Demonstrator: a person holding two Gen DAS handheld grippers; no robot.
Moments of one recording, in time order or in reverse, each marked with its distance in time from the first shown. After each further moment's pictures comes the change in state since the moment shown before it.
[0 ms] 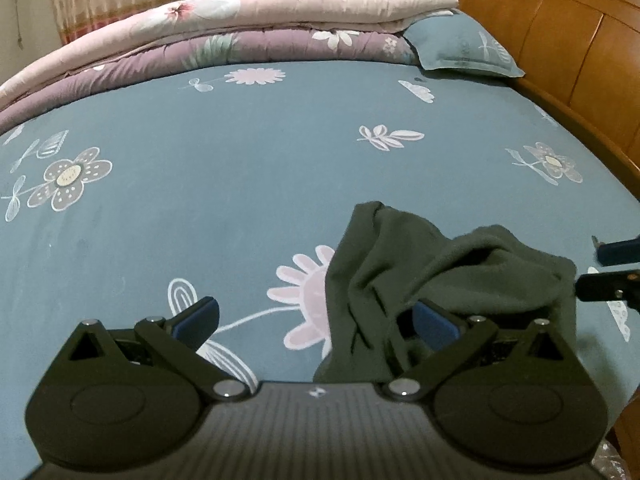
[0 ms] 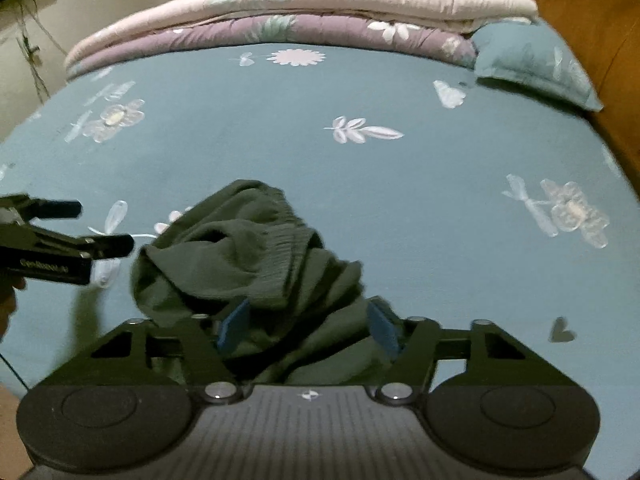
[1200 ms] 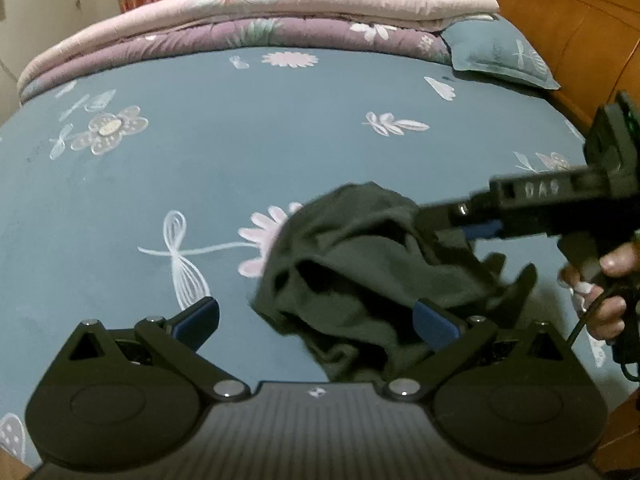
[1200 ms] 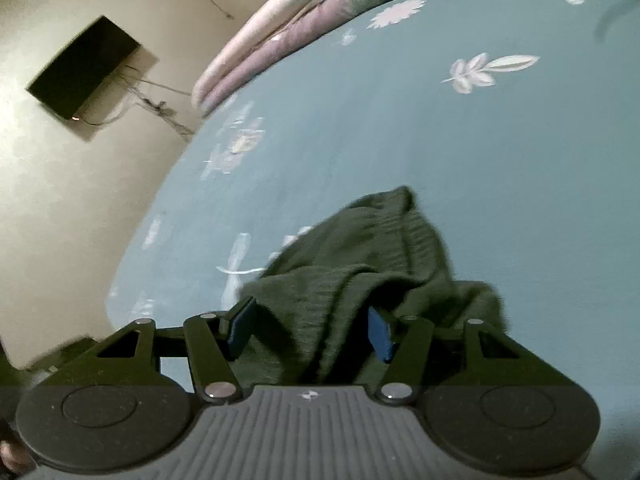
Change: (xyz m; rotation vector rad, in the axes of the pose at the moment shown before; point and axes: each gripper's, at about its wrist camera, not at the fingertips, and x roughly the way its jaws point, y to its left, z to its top) left arm -0.038 -0.081 -0.026 -0.154 0.051 0.142; right arm 0.103 -0.067 0.040 0.187 0.077 0.705
